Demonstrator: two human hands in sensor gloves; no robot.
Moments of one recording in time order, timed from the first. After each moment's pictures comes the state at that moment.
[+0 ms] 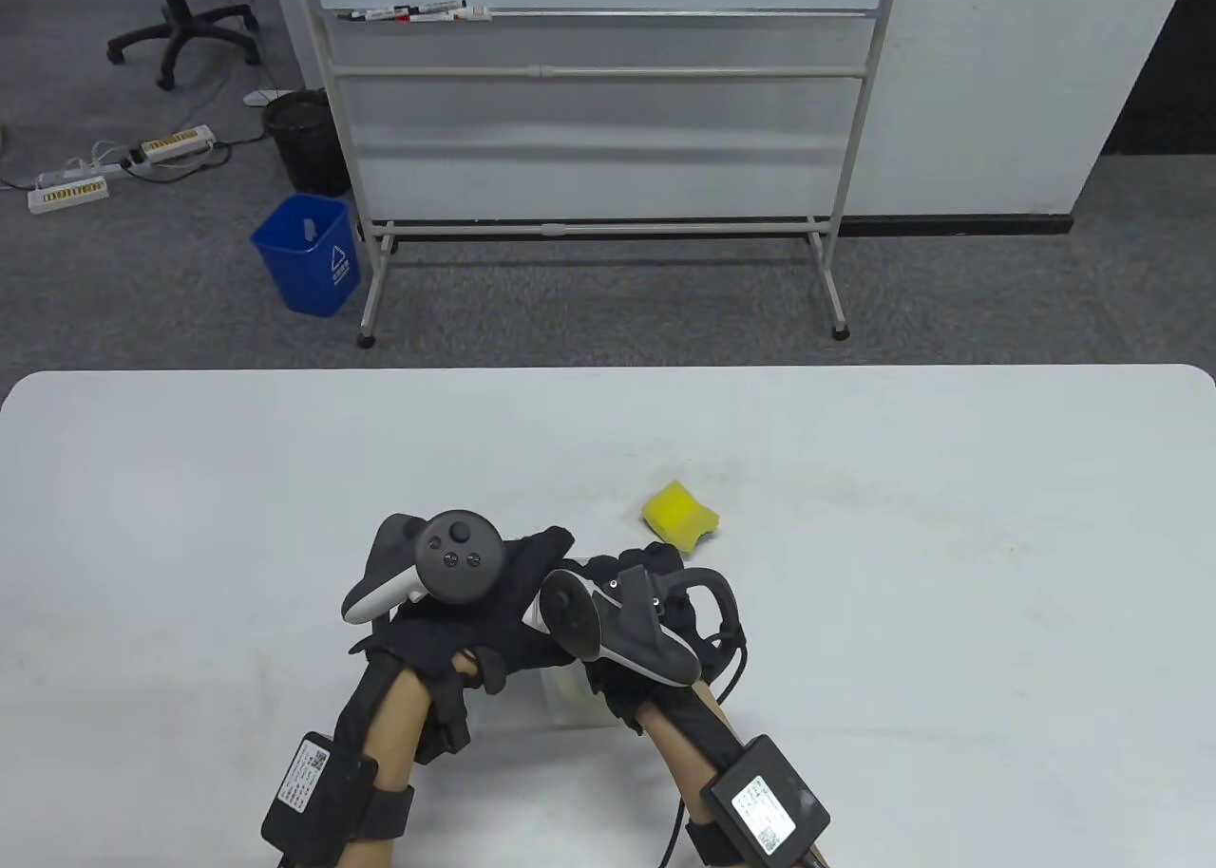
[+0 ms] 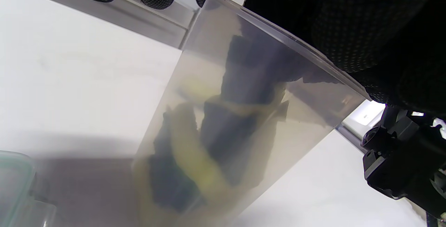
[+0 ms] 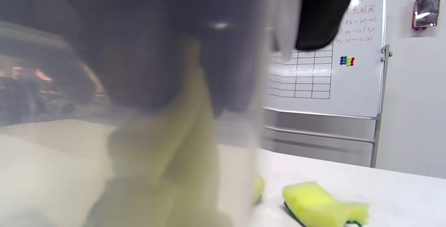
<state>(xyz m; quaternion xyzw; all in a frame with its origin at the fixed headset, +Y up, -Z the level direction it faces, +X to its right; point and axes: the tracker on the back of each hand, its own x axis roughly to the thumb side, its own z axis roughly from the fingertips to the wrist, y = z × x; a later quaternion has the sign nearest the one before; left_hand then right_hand) -0.166 -0.630 -0.370 -0.16 -0.26 0.21 0.93 -0.012 -0.623 -0.344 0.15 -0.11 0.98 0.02</state>
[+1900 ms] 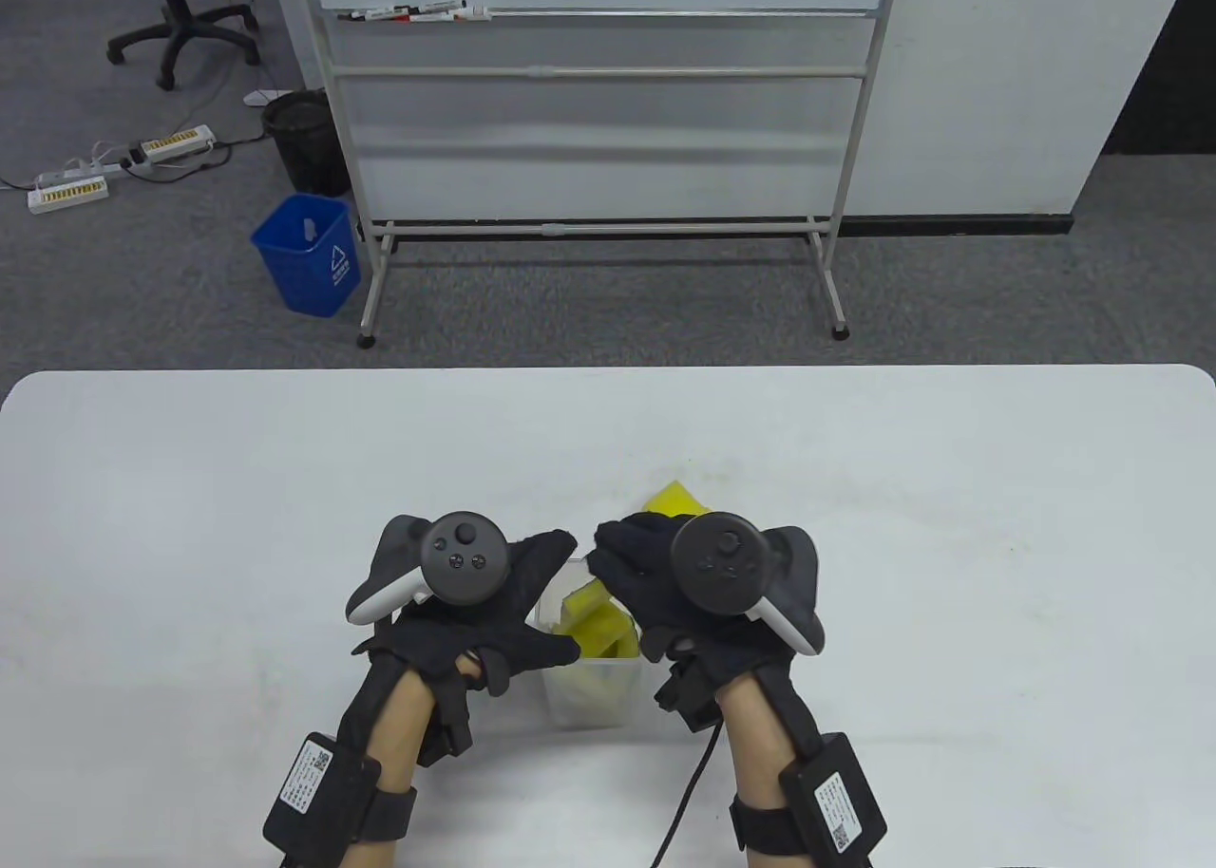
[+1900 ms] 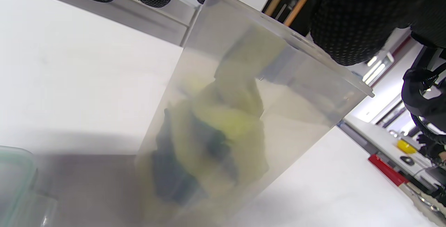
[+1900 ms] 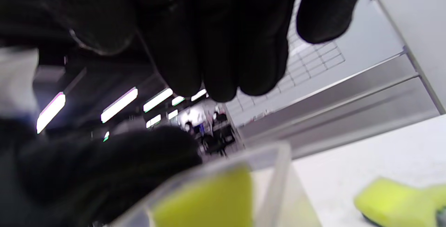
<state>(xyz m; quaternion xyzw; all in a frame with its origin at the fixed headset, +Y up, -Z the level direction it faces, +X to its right) -0.164 -0.633 -0.370 -0.16 -0.26 0.20 0.93 0.078 -0.580 -0.349 0.15 -0.13 0.93 0.33</state>
